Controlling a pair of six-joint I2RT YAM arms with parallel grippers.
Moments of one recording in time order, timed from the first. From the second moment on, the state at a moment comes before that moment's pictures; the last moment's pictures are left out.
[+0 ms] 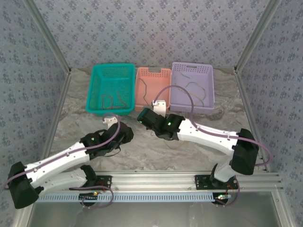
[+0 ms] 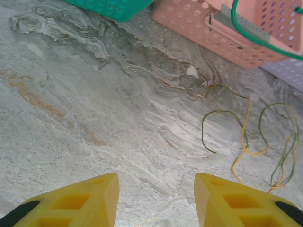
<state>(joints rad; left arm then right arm) -0.97 0.93 0.70 -0.63 -0.38 -1.12 1.09 1.52 1.28 -0.74 0.62 0.85</state>
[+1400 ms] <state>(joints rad) -0.74 1.05 0.79 -0.37 -0.08 -1.12 0.98 0.96 0.89 -0.40 0.27 0.47</state>
